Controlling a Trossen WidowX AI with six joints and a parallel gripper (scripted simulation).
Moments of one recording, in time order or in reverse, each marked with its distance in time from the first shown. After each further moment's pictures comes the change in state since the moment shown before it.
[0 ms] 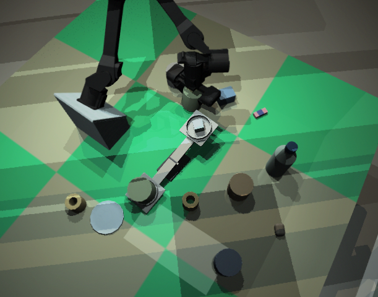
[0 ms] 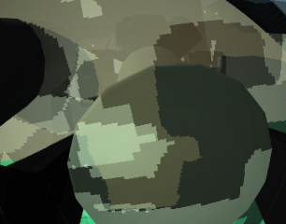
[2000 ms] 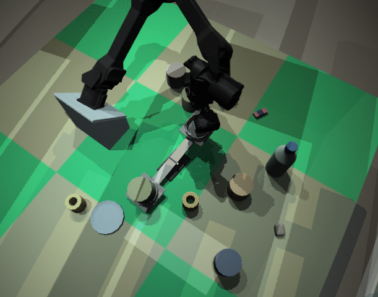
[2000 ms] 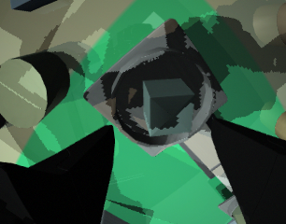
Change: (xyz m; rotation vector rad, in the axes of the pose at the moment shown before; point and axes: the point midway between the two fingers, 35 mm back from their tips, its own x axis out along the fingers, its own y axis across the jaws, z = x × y) arm -0.099 -0.096 -0.092 0.659 0.022 -0.019
